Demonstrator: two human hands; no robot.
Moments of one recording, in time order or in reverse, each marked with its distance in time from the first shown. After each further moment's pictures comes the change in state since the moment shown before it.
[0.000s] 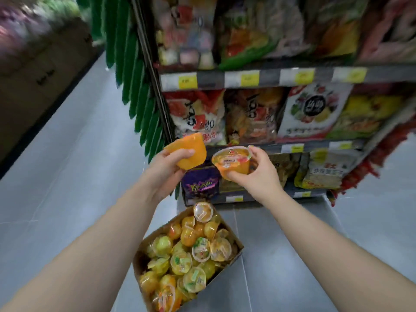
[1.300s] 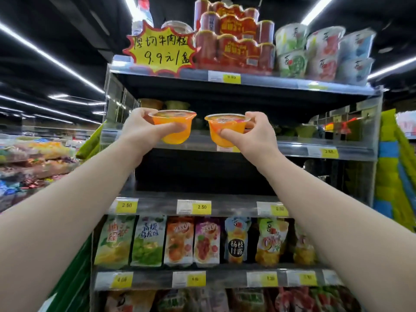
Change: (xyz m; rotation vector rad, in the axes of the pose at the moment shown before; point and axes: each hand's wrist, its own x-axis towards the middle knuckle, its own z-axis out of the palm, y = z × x) left_hand -0.092 0.558 0.341 0.517 0.323 1.097; right_hand 0.083 -0.553 -0.395 0.017 0.464 -0.854
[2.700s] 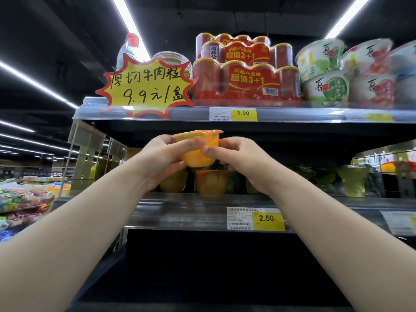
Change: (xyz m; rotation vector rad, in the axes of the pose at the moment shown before) left_hand 0.140 0.008 0.074 -0.258 -0.369 0.025; right_hand 0.162 0.028 0.052 0.193 -0.464 -0.105
